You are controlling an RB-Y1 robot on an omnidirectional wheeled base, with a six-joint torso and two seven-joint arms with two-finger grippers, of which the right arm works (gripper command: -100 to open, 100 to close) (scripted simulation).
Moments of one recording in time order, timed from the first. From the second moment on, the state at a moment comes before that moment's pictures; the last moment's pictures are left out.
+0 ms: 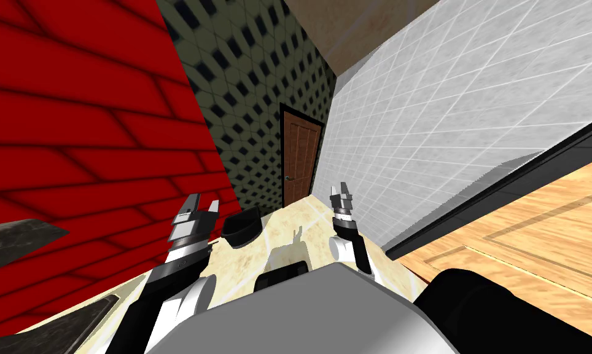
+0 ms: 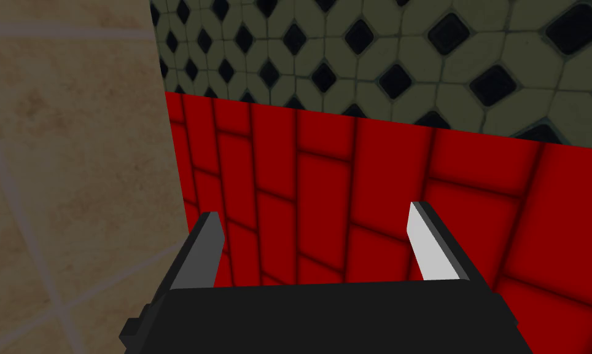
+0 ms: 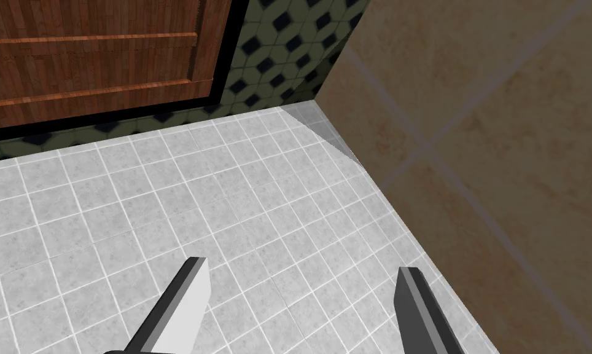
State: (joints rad) arm 0.49 0.05 -0.06 -2.36 -0.09 -0.43 0.05
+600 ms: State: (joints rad) arm 0.47 0.00 -0.04 -2.23 -0.10 -0.46 0.03
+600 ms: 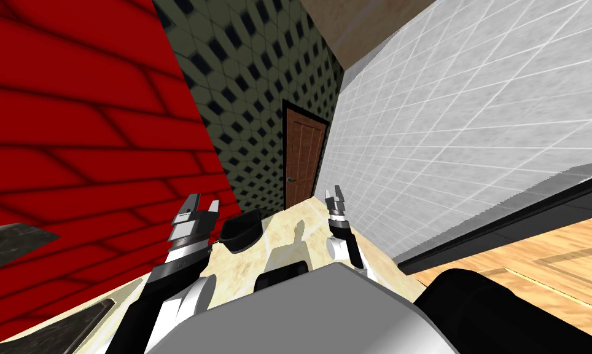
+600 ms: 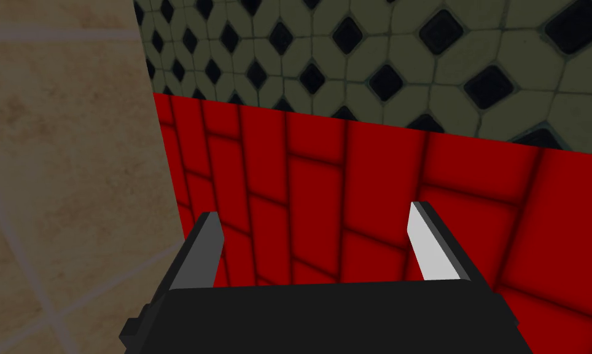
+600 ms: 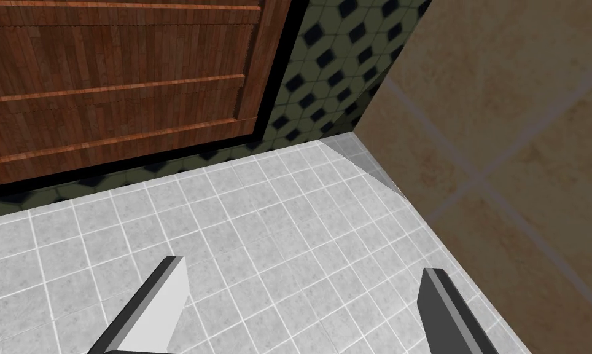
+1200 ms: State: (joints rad) arm 0.43 -0.04 -0.02 -2.11 -0.10 -0.49 0.02
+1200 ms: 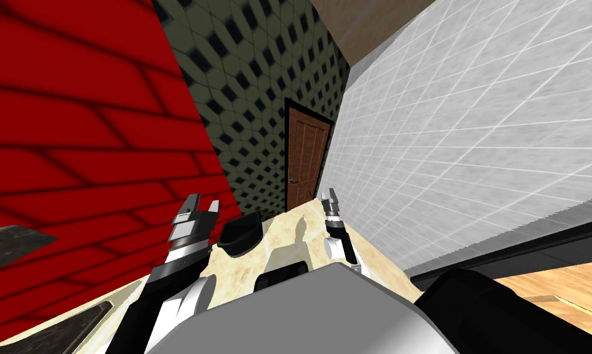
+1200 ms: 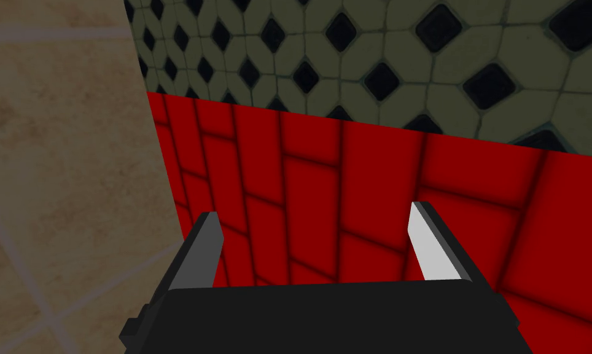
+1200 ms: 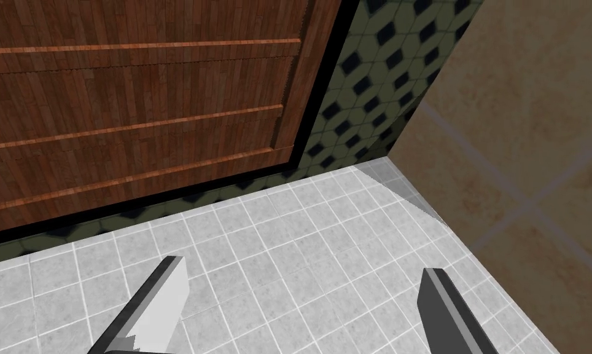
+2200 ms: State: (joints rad) arm 0.37 -0.10 0.01 -1.87 -0.11 -0.55 -0.02
